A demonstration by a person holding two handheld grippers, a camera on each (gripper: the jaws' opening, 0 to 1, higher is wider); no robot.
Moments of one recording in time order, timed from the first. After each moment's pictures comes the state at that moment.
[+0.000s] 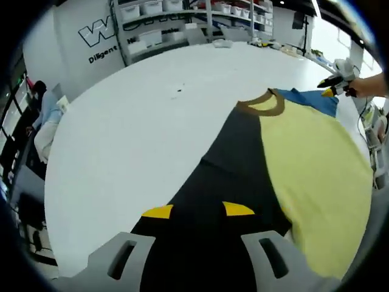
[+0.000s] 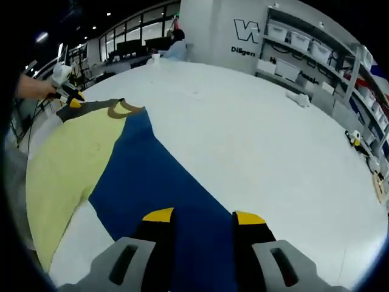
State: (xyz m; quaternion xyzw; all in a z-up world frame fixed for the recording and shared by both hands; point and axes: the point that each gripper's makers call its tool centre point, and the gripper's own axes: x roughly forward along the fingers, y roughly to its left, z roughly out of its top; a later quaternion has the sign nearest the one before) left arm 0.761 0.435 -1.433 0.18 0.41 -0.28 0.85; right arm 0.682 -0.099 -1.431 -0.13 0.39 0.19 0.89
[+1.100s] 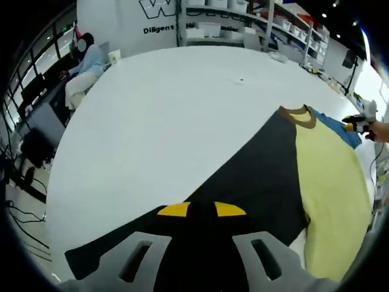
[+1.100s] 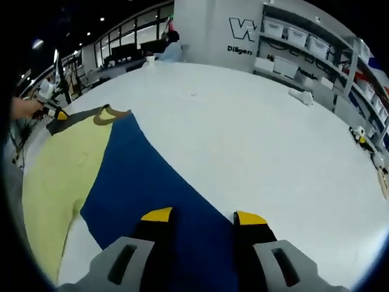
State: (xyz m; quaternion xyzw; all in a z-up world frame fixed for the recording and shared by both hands) left arm 0.731 0.509 -1.440 0.09 0.44 -0.14 0.88; right arm 0.713 -0.078 -1.444 -0.11 0.39 0.17 0.90
